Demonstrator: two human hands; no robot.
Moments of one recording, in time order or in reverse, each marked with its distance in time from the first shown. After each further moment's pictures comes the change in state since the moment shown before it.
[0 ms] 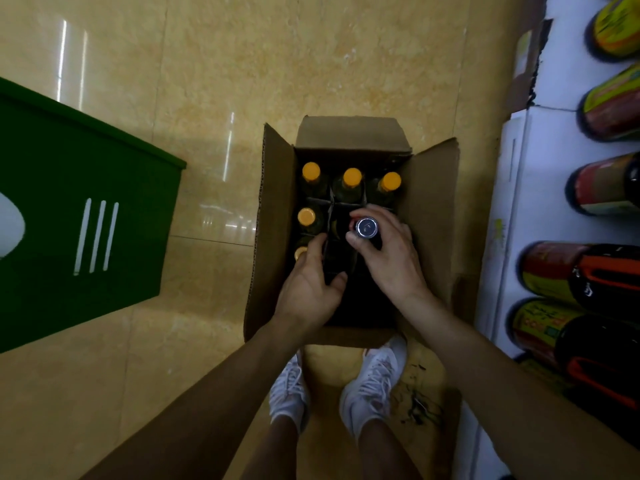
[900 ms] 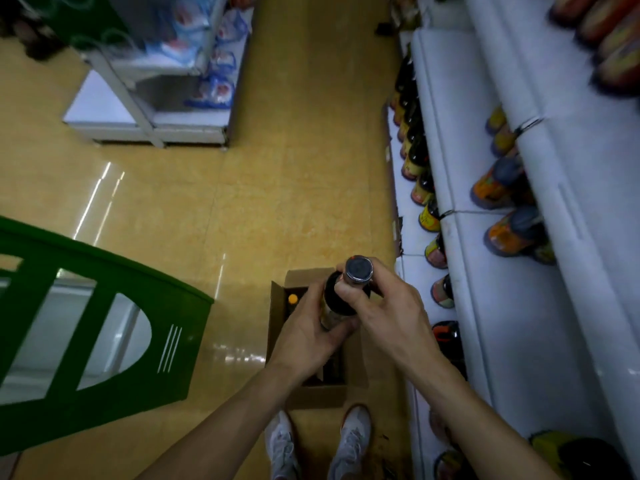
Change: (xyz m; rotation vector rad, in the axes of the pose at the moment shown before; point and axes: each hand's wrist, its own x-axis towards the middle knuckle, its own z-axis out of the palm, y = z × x) left_hand -0.258 0.266 -0.154 -0.173 0.067 0.466; right_hand -0.225 -0.339 -0.265 0.185 0.195 -0.245
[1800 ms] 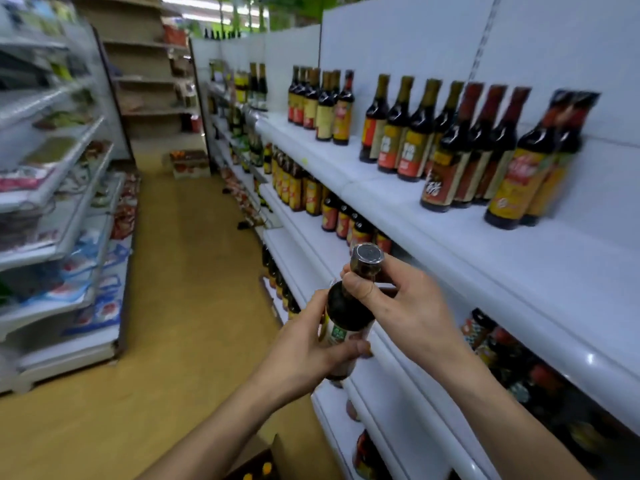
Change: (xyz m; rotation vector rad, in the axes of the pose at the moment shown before) left_hand -0.088 0.339 -0.050 0.096 -0.357 0.667; right_hand -0.152 -0.293 -0.198 -0.136 0.639 -0.235
